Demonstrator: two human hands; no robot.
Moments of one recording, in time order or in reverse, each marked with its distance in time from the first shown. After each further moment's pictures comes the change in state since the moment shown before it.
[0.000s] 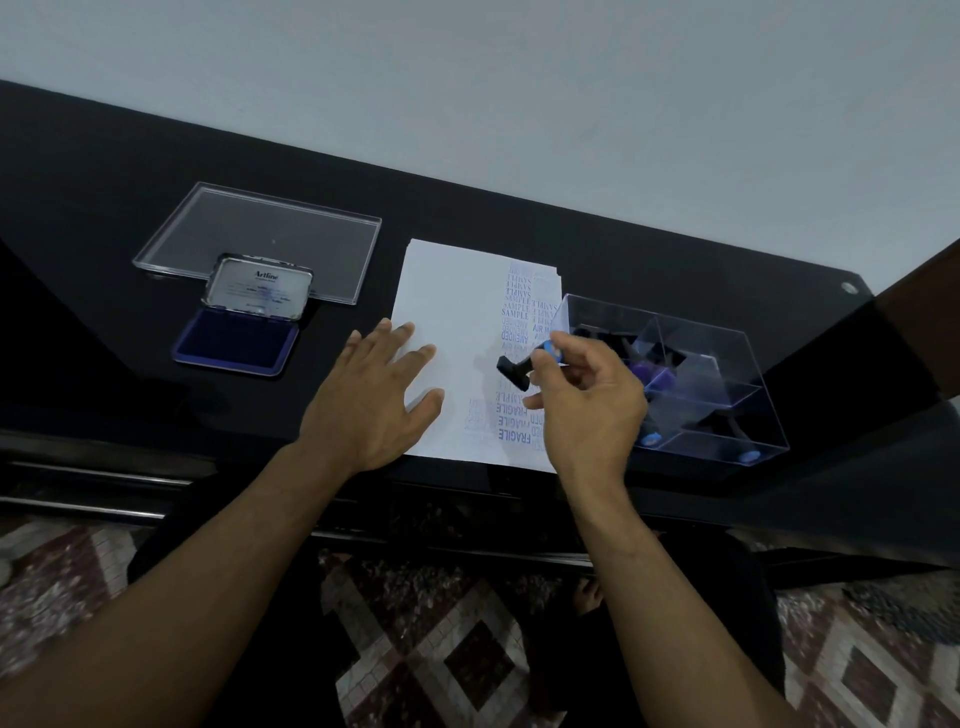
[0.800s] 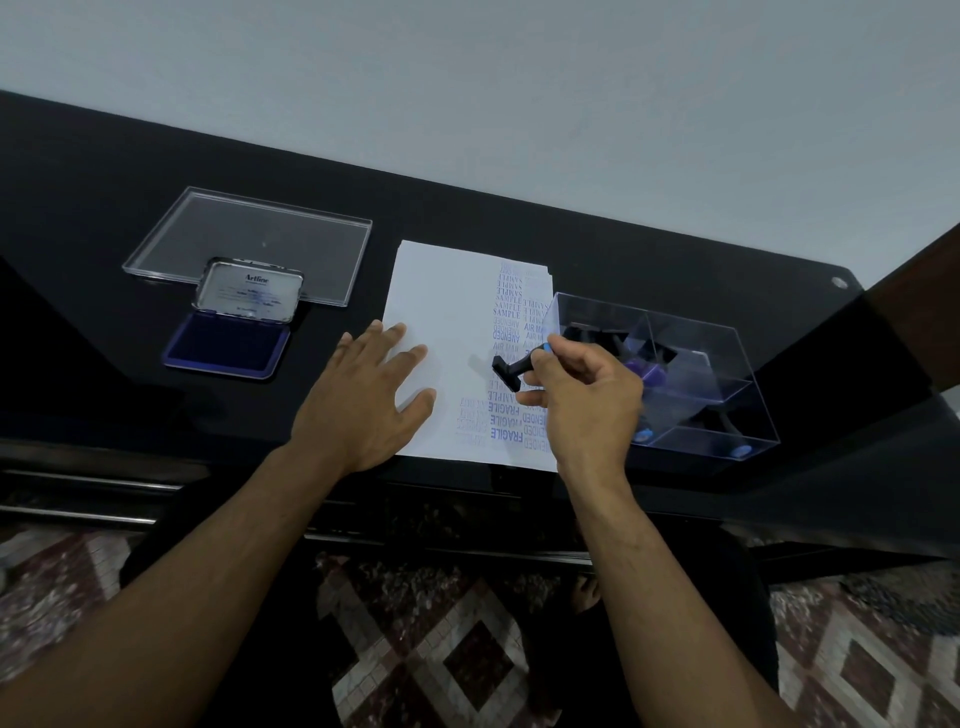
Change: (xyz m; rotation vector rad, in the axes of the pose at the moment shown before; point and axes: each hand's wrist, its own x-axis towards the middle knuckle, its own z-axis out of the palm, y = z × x) left_hand 0.001 0.000 -0.001 -0.010 -0.003 -0.007; right_hand 0.005 -0.004 -0.006 0.130 -0.012 0.191
